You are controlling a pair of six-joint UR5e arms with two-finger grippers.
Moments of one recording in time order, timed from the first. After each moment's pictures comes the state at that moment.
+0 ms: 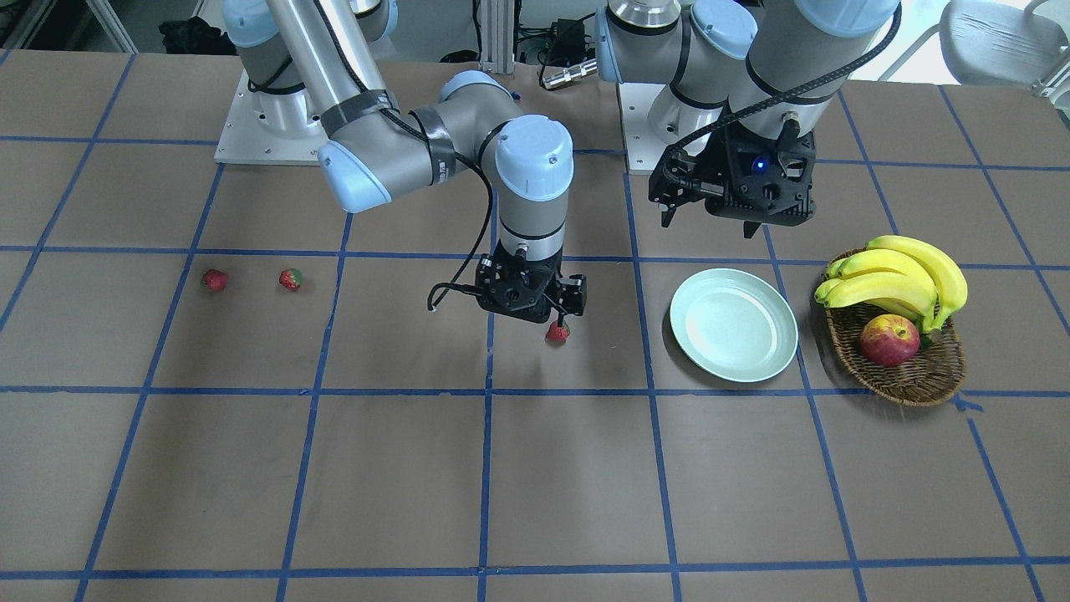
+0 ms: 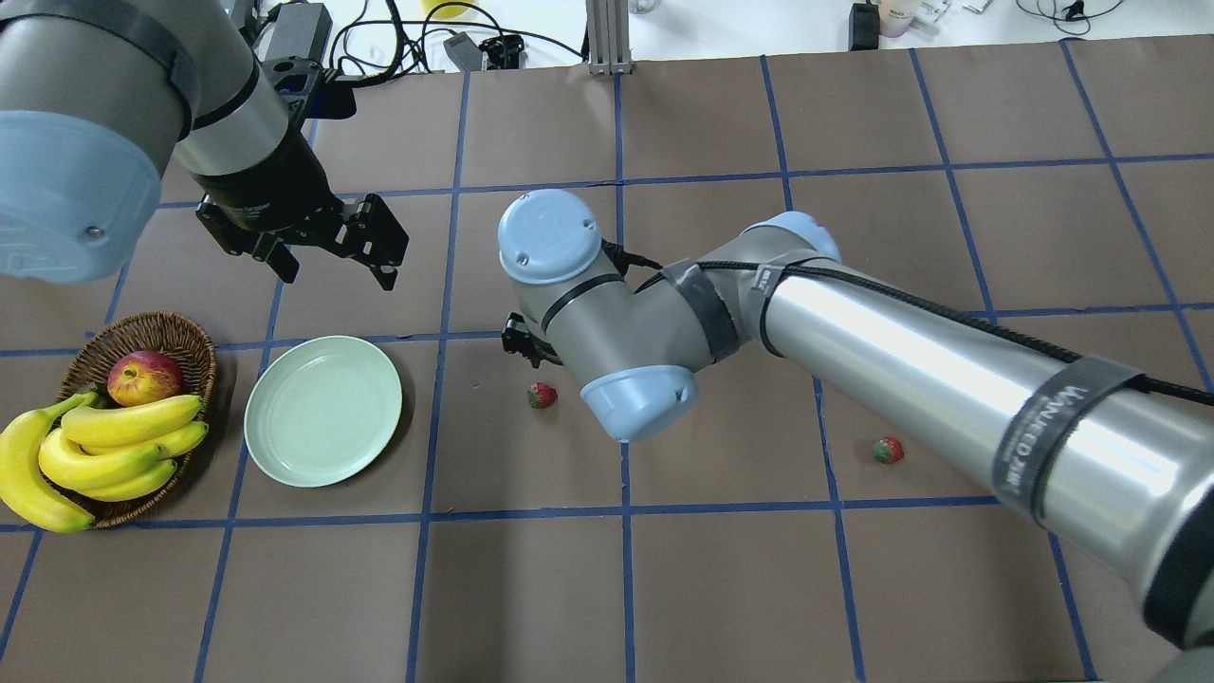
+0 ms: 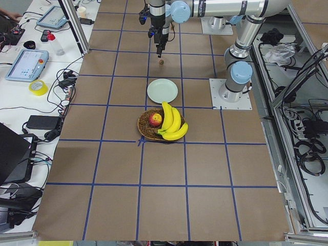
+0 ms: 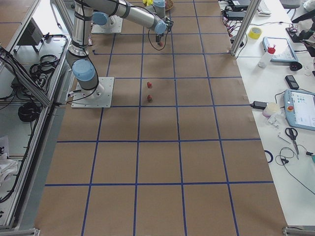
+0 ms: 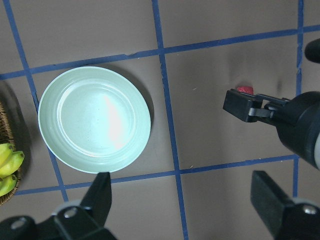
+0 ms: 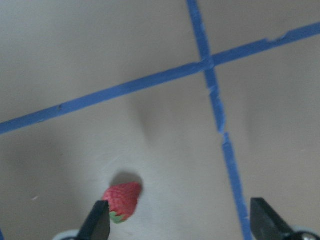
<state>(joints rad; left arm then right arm) -1.58 -1.56 -1.66 -1.54 1.57 0.12 2.06 -1.18 1.75 -2.19 -1.59 0.77</state>
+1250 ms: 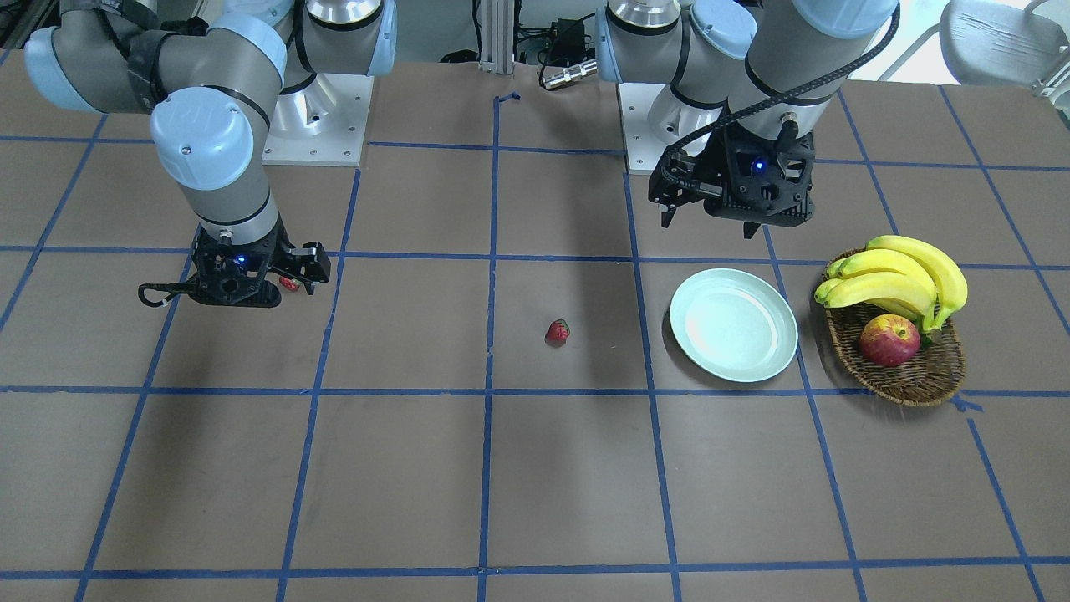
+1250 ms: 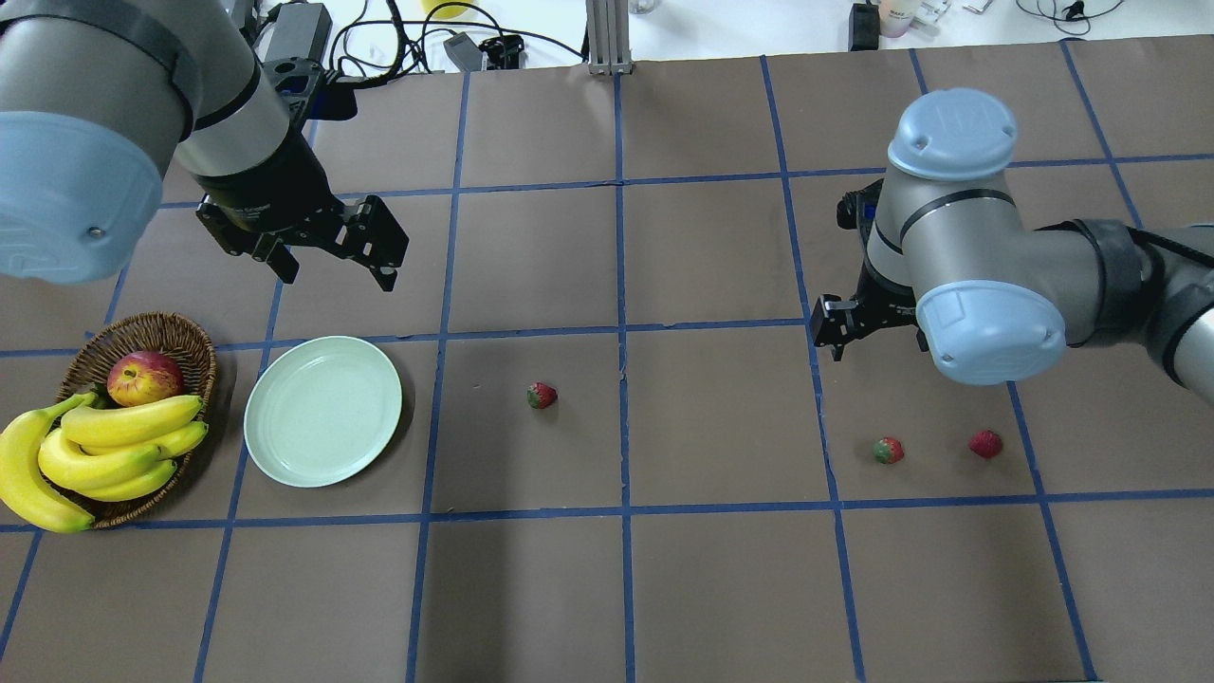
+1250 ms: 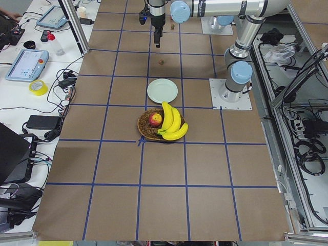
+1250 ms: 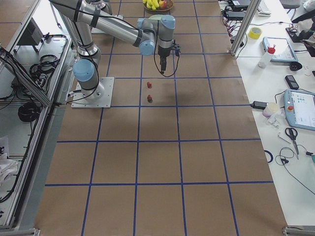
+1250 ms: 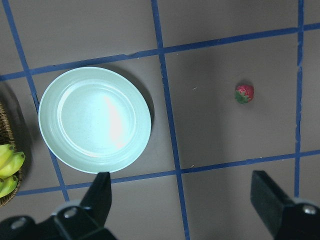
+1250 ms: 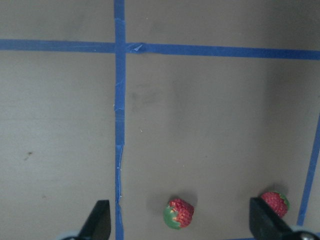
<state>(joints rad) -1.58 -1.56 -1.66 -1.54 1.58 0.13 1.52 -1.50 2.04 -2.03 -1.70 -0.08</state>
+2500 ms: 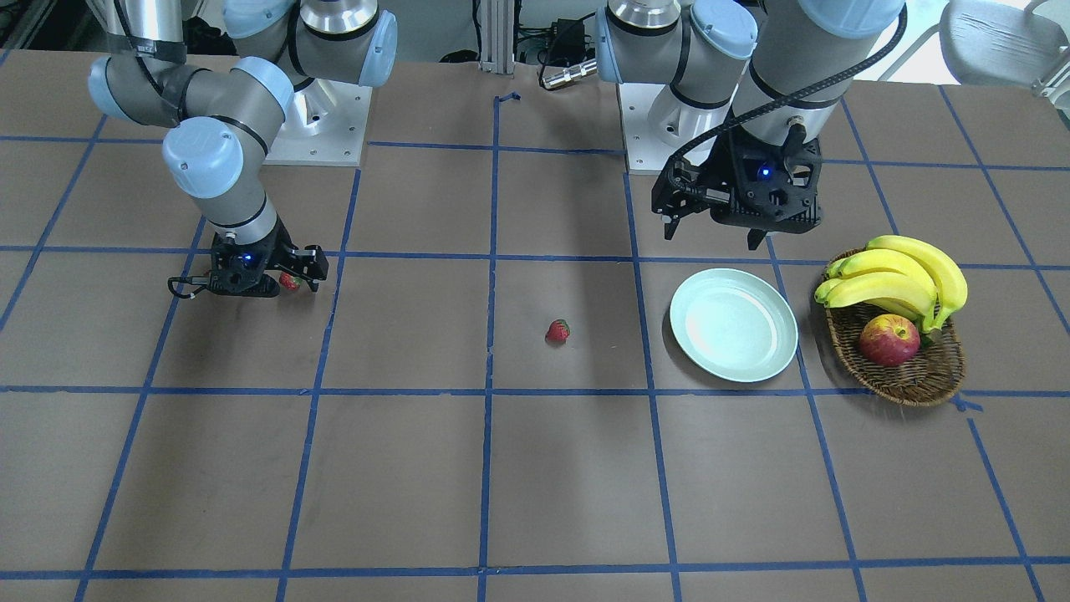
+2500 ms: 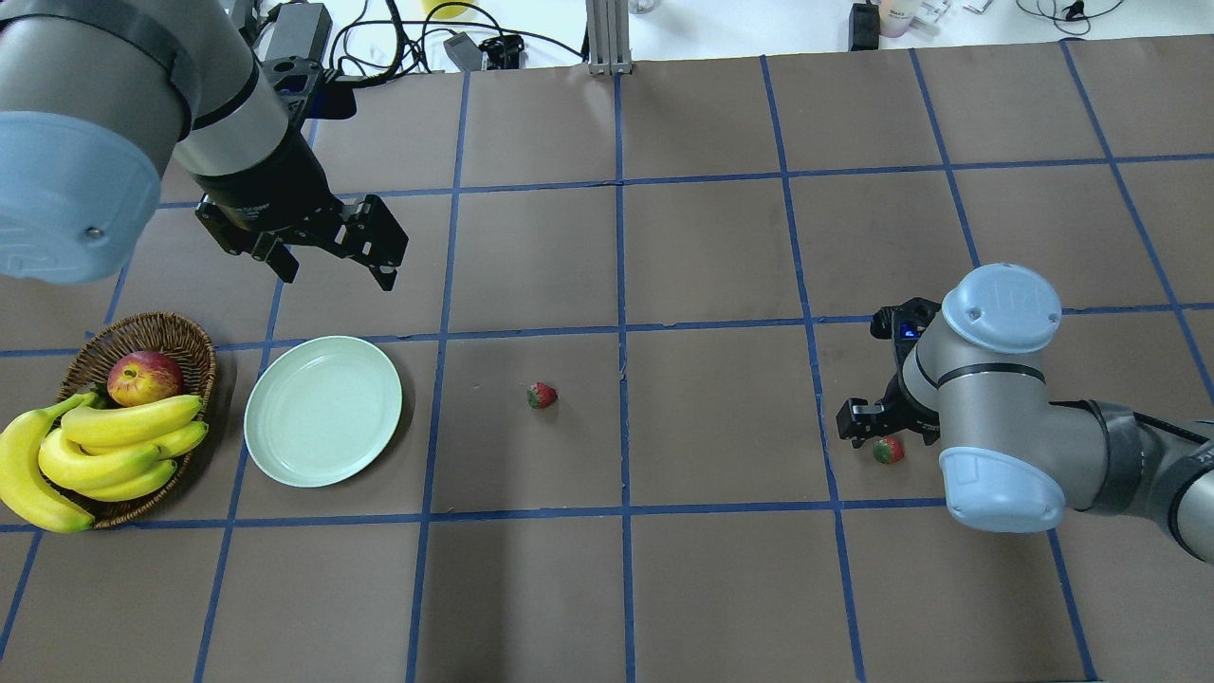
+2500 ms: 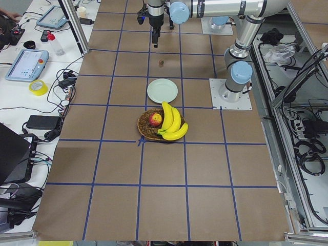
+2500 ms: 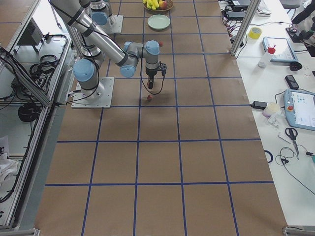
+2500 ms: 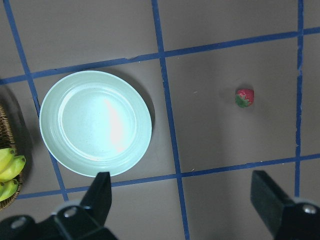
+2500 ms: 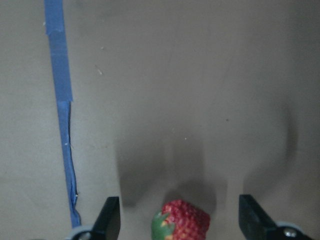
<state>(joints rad) -1.57 -1.57 -1.66 -1.47 1.57 0.11 1.38 -1.48 2.38 -2.42 -1.59 -0.15</state>
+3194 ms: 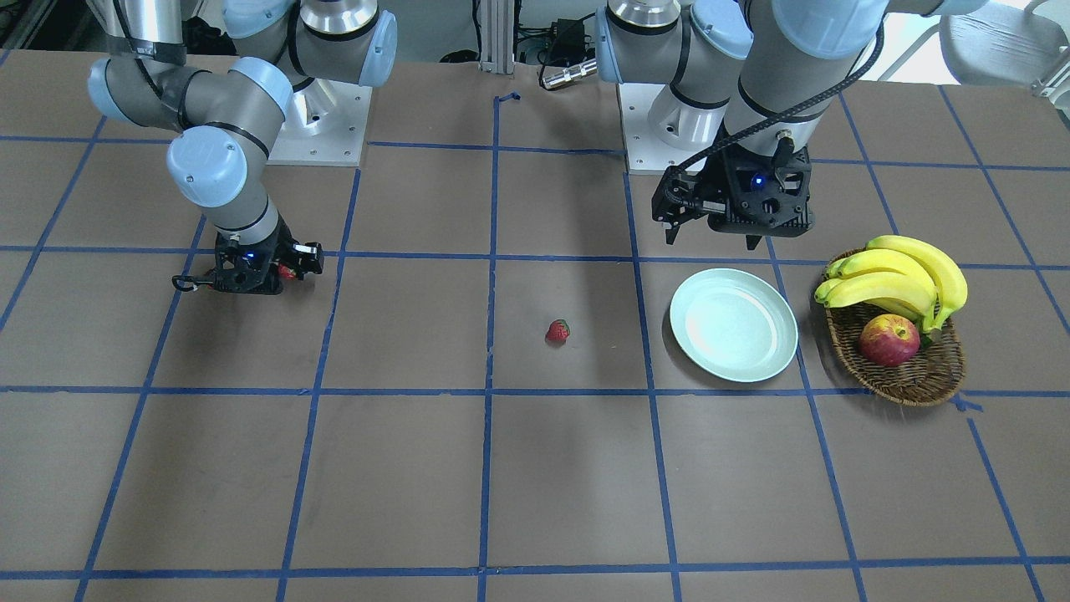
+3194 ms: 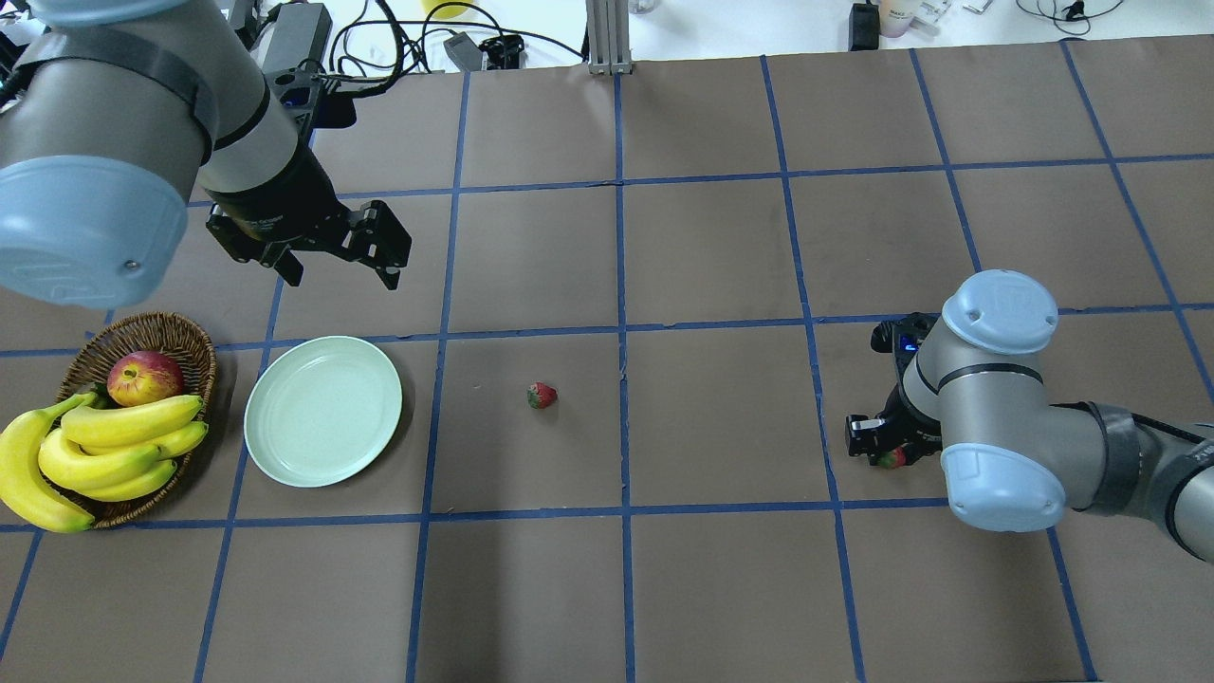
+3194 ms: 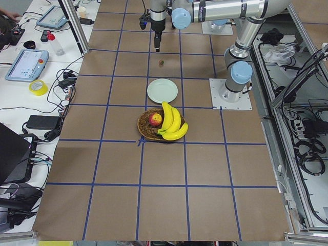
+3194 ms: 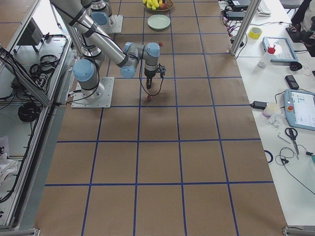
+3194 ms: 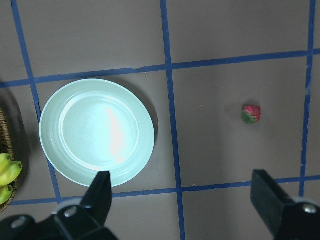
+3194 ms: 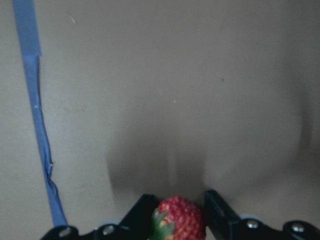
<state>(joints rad) -1.57 -1.54 -1.75 -1.43 1.64 0.08 1.39 -1.47 2.36 -2.29 -1.66 -0.16</state>
